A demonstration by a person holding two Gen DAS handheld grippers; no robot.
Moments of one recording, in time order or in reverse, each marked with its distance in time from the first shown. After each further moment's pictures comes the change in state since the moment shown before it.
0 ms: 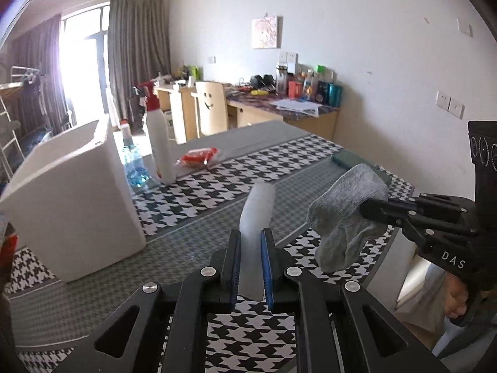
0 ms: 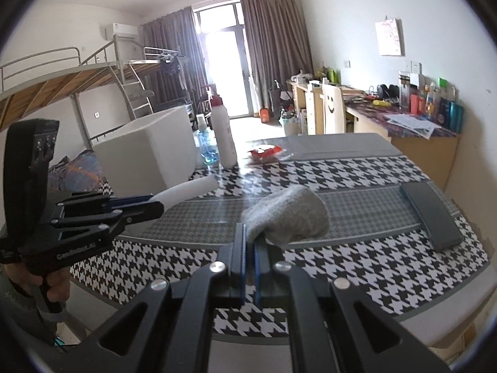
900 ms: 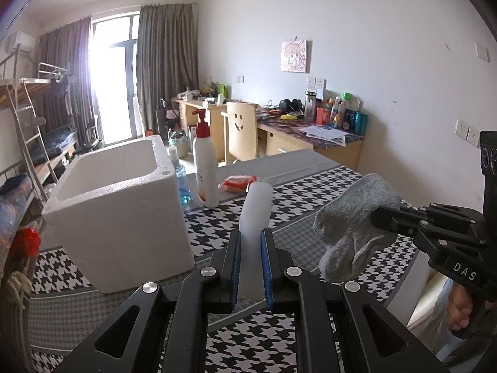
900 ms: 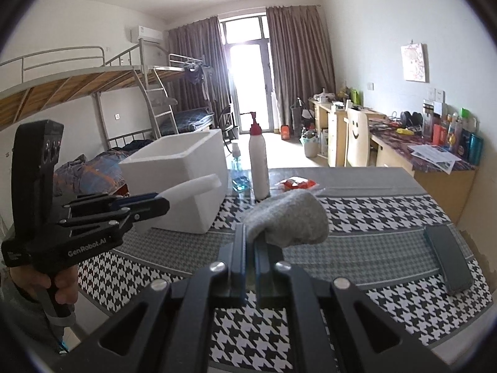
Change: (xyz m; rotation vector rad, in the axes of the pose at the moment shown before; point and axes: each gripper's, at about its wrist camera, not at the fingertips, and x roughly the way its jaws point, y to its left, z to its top) left arm -0.031 0.043 0.017 -0.064 -0.095 0.092; right arm 0.009 0.037 0.035 -0.077 -0.071 0.073
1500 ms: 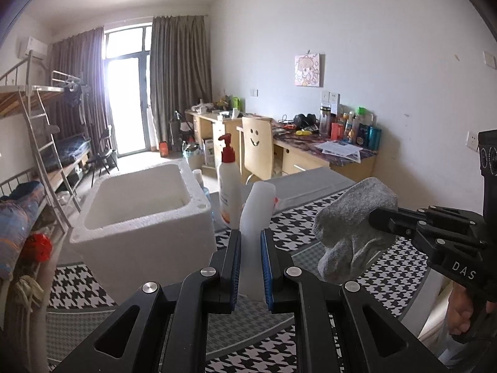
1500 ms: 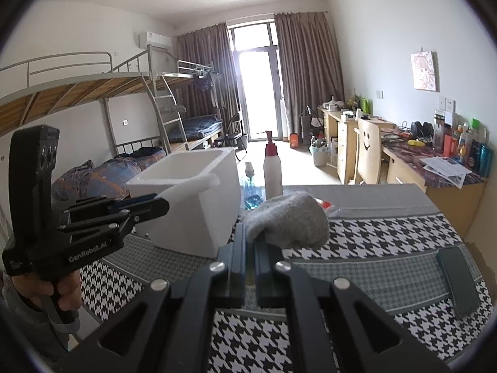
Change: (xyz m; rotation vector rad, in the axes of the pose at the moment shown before) left arm -0.017 0.030 0.022 -0.005 -0.060 0.061; right arm 0.014 0.014 0.028 -0.005 -0.036 0.037
